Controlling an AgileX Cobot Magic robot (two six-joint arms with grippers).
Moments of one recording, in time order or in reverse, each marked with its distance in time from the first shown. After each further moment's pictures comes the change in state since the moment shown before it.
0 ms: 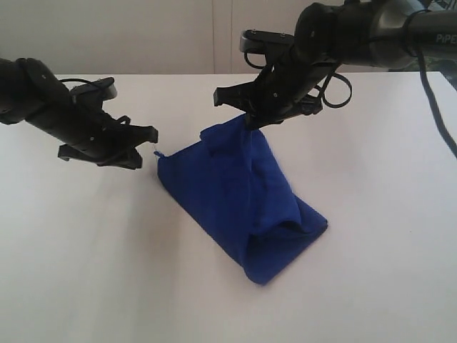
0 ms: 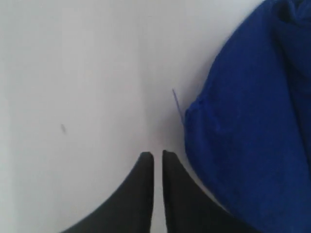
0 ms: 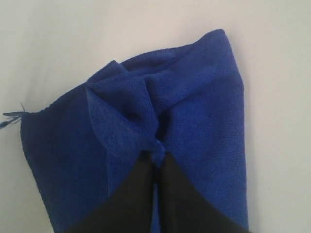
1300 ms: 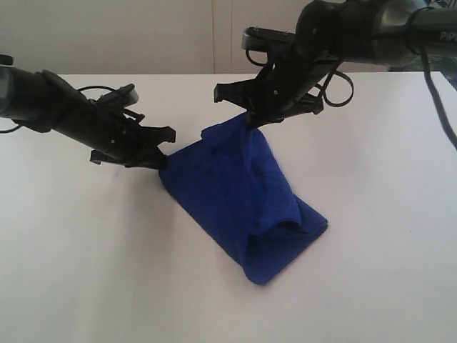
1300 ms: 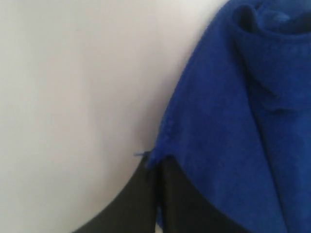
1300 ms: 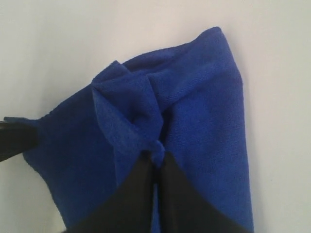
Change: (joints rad) left arm 0.011 0.123 -0.091 -0.327 0.078 0.340; right arm 0.000 -0.019 0.000 0.000 0.018 0.056
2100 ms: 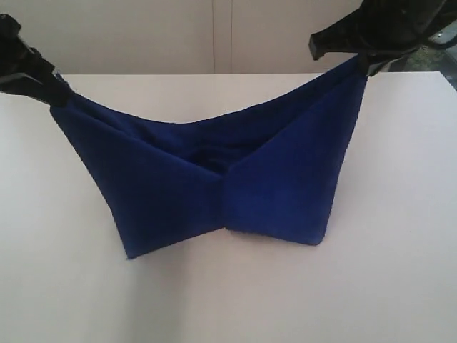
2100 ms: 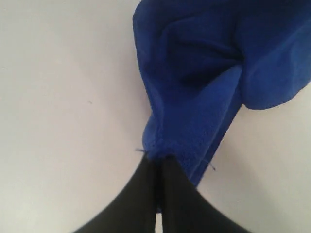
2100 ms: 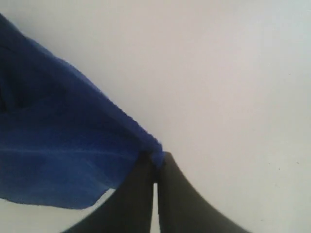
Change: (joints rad) left arm 0.184 -0.600 0.000 0.461 0.506 0.013; right arm -0.045 -0.402 0.000 -0.481 0.484 0.037
